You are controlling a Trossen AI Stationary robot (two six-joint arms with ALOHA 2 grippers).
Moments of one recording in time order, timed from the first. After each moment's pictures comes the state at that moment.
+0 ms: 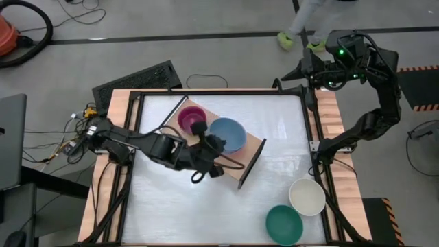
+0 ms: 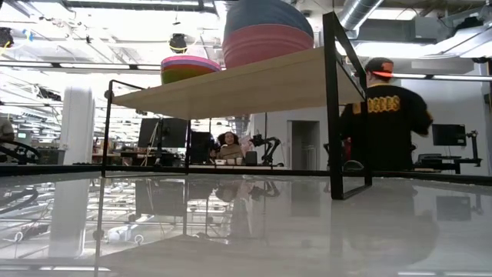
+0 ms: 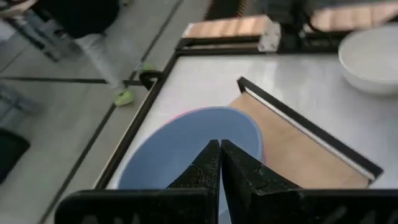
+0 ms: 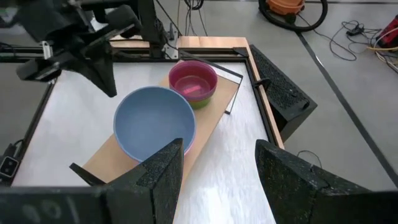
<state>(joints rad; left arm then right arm) -0.30 1.72 1.83 -0.80 -0.77 -0.17 -0.43 1.43 2.33 -1.47 -0.23 -0.26</state>
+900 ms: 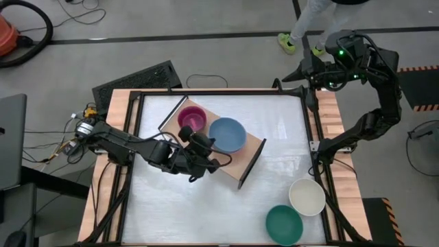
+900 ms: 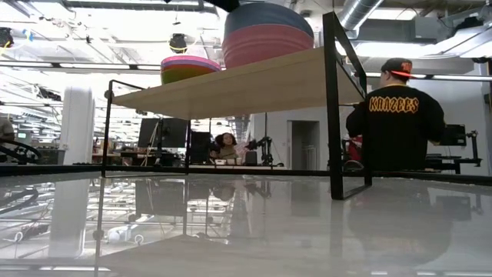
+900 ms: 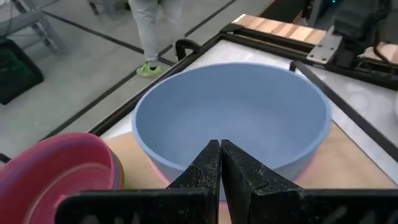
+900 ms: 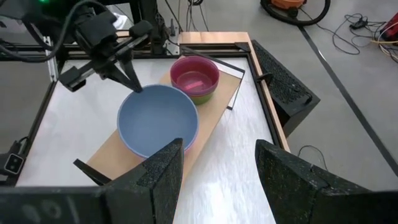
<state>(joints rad) -0.32 1.60 1.47 -0.64 -0.93 -0.57 -0.43 1.42 2.33 -1.49 -0.23 -0.25</state>
